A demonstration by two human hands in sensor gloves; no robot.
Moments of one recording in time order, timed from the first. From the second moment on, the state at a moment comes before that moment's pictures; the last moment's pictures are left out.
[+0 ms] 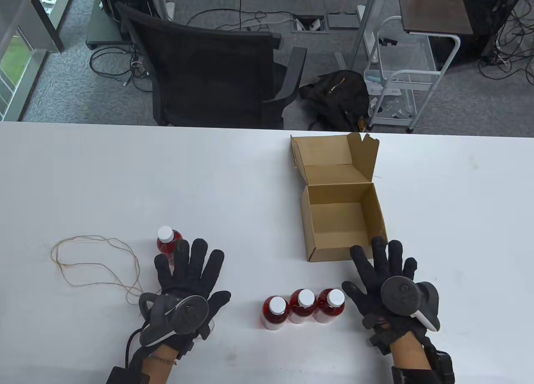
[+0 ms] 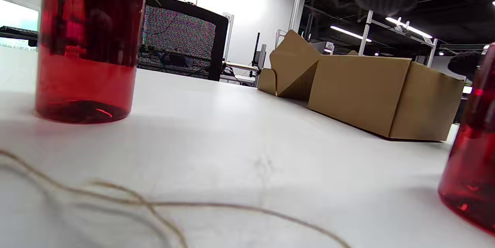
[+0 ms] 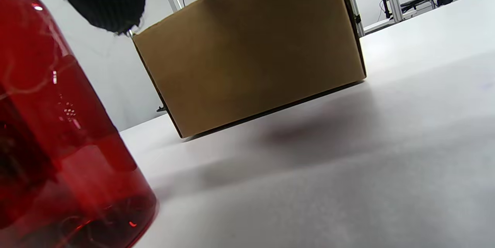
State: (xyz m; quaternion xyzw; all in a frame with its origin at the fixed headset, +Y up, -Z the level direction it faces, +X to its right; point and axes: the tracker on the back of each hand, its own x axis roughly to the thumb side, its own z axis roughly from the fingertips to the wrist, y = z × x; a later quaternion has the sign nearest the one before) left_hand -0.176 -0.737 -0.152 0.04 -0.15 0.10 0.98; right_hand 0.249 -0.758 -0.196 0.13 0.01 0.96 0.23
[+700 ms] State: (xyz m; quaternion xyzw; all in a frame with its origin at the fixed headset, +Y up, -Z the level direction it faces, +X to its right) left_hand -0.171 -0.738 -0.150 0.03 -0.16 0.09 0.98; right_hand 0.248 -0.736 -0.188 0.15 -0.05 0.95 0.26
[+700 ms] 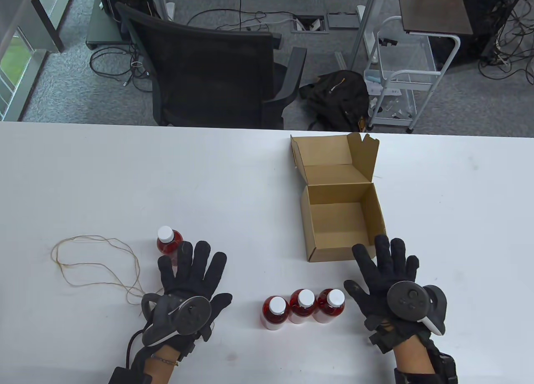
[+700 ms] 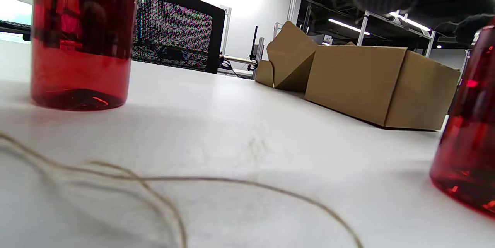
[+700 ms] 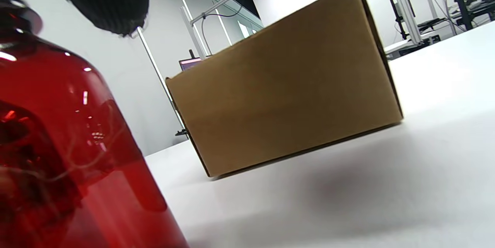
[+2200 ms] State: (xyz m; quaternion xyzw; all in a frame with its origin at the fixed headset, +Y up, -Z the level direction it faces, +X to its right) left_hand -0.164 -0.731 -0.153 0.04 -0.18 0.11 0.98; right_hand 0.197 -0.723 -0.288 0.04 0.21 0.95 0.22
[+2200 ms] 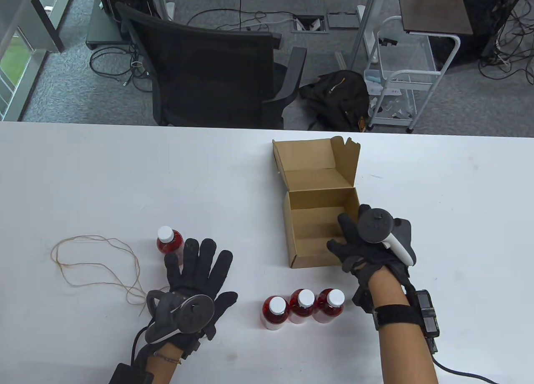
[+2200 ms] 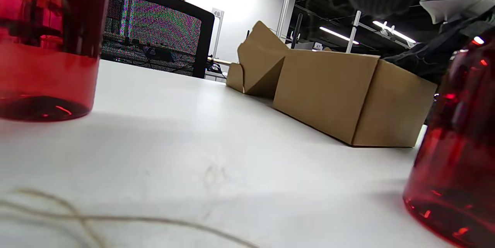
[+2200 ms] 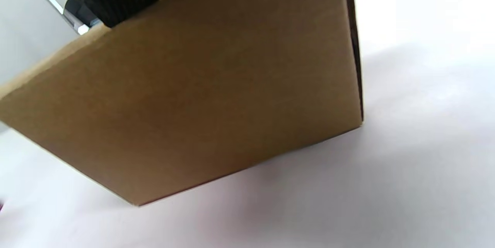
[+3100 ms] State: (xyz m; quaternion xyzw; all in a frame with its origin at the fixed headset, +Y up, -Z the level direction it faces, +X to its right) left_hand -0.165 -0.732 -0.151 0.03 -0.17 0.11 0.98; right_hand 0.151 -0.703 -0.273 0.12 0.26 0.94 0.19
